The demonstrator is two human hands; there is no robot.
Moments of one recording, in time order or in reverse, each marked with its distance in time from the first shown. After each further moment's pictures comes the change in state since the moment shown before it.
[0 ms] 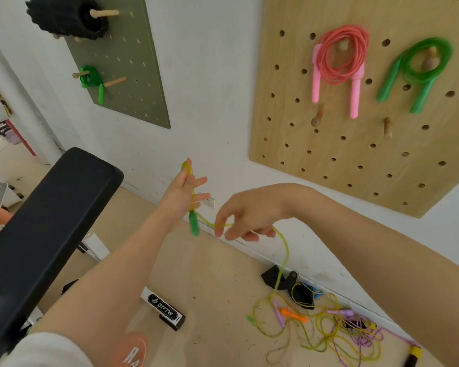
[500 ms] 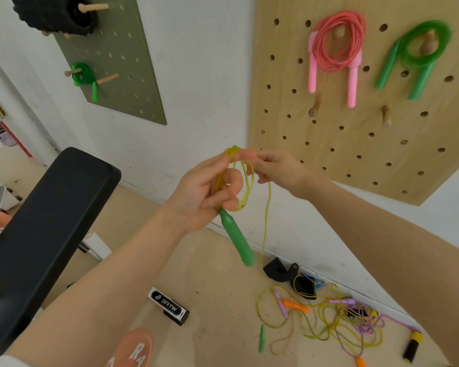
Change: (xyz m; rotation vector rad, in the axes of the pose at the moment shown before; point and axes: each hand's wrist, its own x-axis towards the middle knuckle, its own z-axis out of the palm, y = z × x) left_hand -0.051 0.055 0.036 -0.530 -0.622 0.128; right_hand 0.018 0.068 -0.010 0.560 0.823 -0.111
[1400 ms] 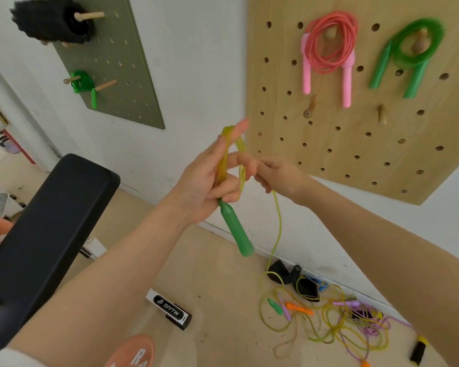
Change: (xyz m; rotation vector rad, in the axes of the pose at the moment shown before) left_hand 0.022 0.006 0.012 0.100 0.002 0.022; right_hand -0.013 0.001 -0.006 -0.050 0.019 0.001
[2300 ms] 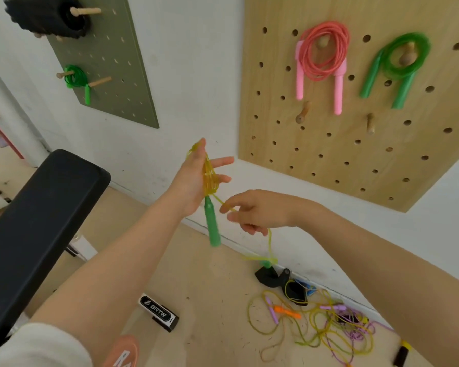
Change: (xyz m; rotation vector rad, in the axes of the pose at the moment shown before) left_hand 0.031 -0.029 -0.036 0.174 0.546 -0.096; right_hand -0.031 -0.010 0.010 -0.358 -0.535 0.042
